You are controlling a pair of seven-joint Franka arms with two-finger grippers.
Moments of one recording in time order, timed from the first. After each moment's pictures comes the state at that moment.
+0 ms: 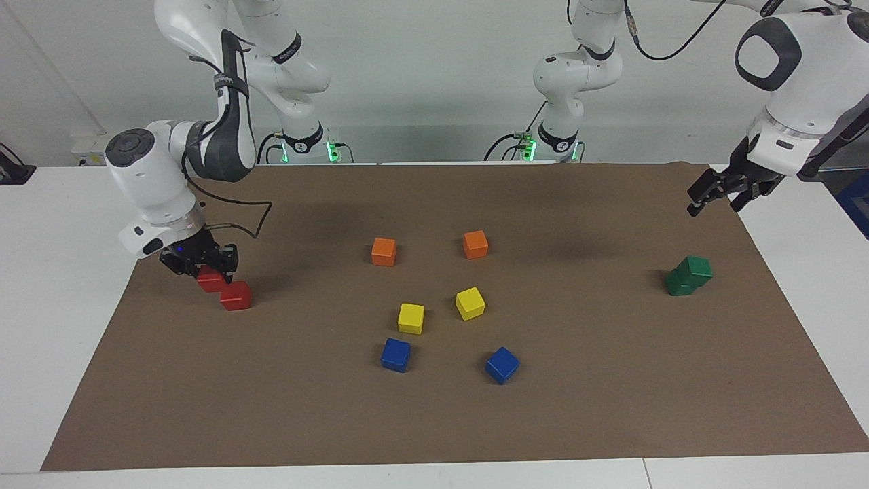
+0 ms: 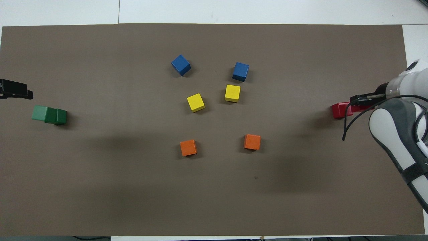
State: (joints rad) left arm 0.13 0.03 -0.03 -1.64 -0.04 1.66 0.05; right arm -0.18 0.13 0.06 -2.05 -0.02 2.28 -0.16
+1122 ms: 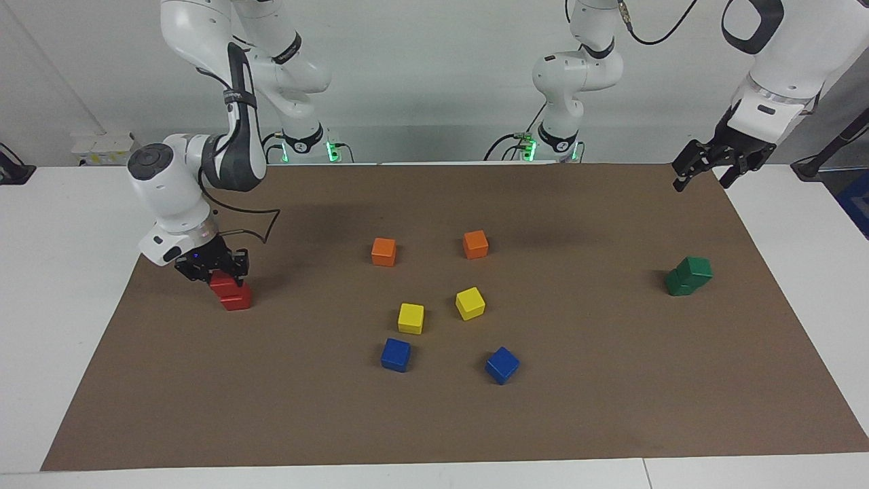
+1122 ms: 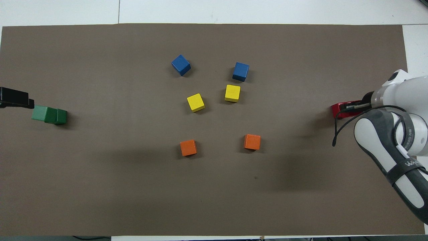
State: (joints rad) left arm 0.06 -0.04 -0.02 -1.63 -0.02 1.62 0.03; right arm -0.18 0.14 0.06 -2.12 -0.02 2.34 -0.21
